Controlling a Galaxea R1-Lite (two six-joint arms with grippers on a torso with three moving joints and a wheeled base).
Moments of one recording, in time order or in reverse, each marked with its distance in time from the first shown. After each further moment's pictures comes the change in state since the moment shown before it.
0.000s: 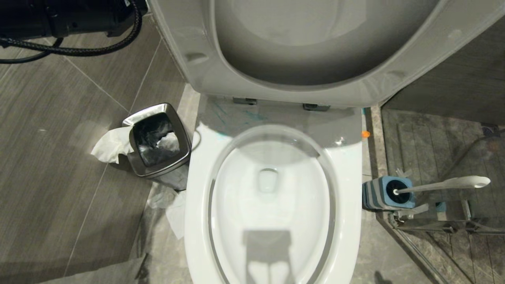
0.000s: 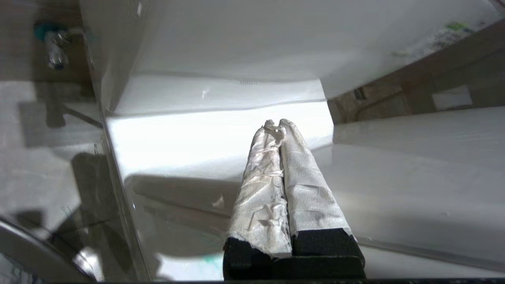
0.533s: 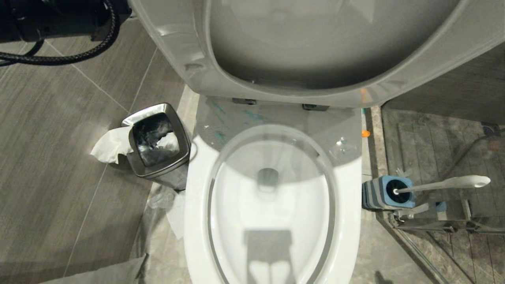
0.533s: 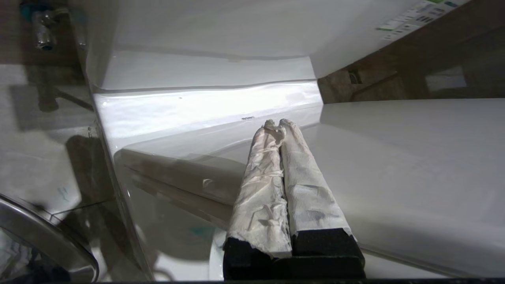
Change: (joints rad) left arm -0.003 -0.089 0.072 0.021 0.008 -0.001; right arm 0.000 0.000 0.000 0.000 0.000 0.000
